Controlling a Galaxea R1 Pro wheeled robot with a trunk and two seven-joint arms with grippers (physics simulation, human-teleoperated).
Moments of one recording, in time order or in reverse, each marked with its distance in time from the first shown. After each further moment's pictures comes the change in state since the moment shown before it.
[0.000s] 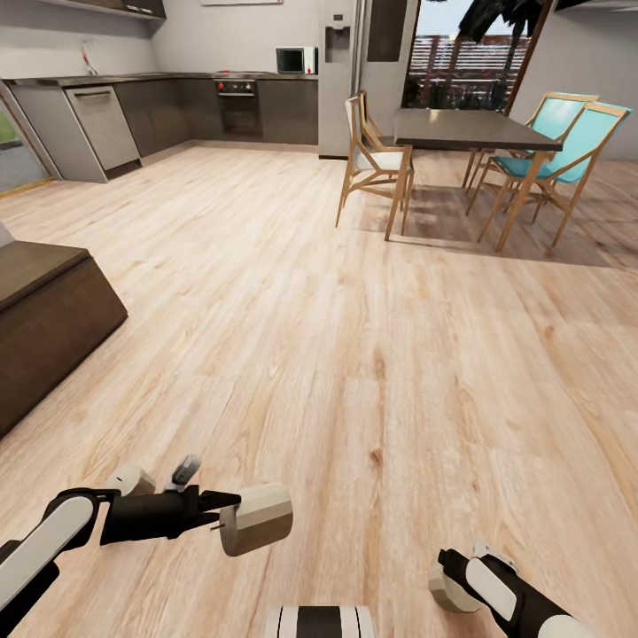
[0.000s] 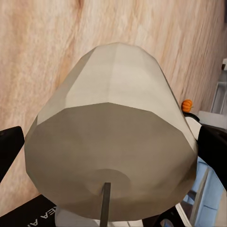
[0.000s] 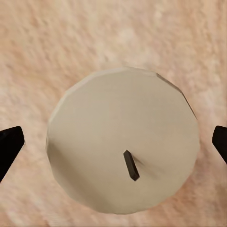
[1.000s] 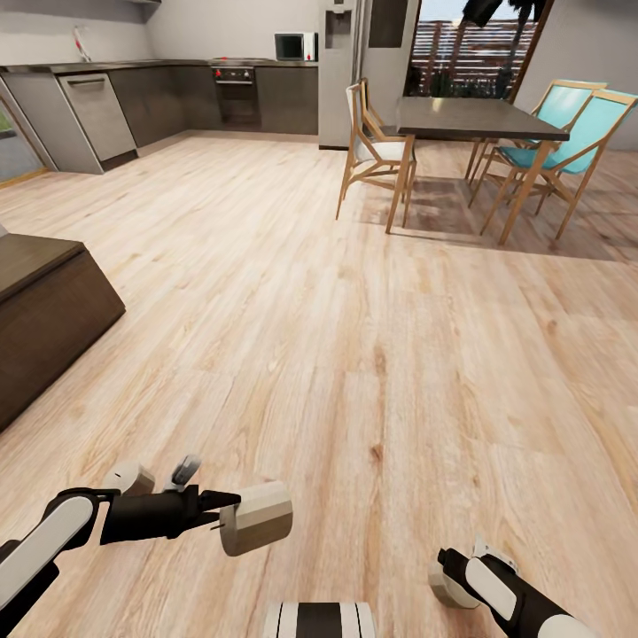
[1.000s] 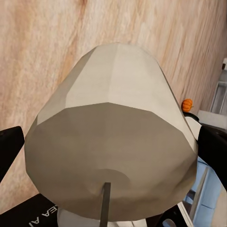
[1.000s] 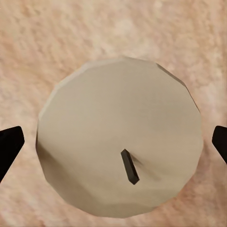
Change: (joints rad) left arm 0.000 0.001 0.001 -0.001 0.000 0.000 -0.002; right arm 0.000 0.000 0.000 -0.002 0.000 0.000 0.000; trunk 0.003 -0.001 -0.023
